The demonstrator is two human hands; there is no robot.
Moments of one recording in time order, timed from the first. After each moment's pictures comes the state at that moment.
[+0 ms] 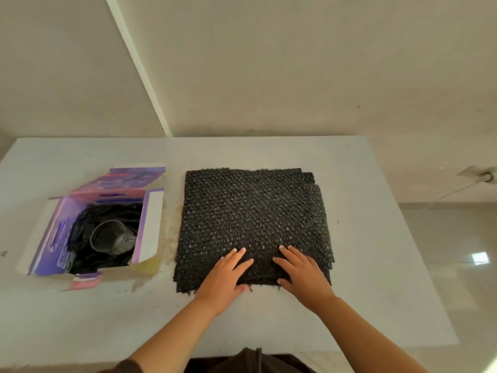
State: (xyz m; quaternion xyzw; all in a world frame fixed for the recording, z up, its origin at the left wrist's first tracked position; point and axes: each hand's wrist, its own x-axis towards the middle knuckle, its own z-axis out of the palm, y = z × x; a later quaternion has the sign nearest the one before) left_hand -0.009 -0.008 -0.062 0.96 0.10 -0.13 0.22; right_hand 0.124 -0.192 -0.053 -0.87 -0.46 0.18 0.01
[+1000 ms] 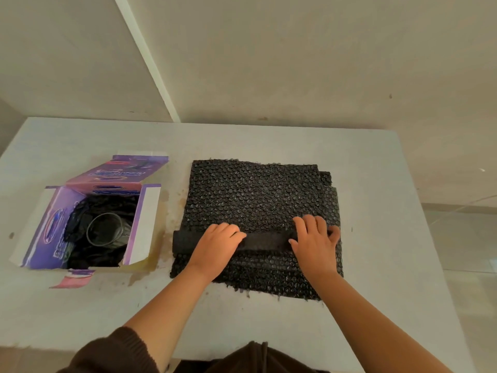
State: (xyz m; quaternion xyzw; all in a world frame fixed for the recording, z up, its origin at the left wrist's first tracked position) left_hand 0.042 0.039 -0.055 0.99 0.06 0.08 0.06; right_hand 0.185 -0.150 -0.047 -0.94 -0.35 0.04 0.01
